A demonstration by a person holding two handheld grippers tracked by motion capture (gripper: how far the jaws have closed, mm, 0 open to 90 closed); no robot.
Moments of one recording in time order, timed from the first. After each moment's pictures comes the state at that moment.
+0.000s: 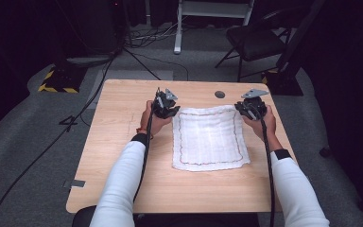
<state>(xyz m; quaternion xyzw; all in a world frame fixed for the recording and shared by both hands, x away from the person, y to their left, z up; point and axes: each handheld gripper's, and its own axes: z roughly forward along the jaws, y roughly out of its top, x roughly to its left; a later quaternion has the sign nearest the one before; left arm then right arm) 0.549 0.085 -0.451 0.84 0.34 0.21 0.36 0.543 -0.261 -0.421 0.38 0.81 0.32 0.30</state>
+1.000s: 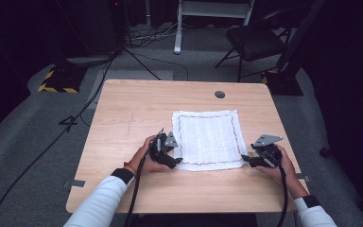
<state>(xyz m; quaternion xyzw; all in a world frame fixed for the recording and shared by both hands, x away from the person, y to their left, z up) 0.421 0.089 -0.492 0.91 0.21 0.12 0.33 0.409 -0.306 -0.482 0.33 0.88 0.28 0.20</state>
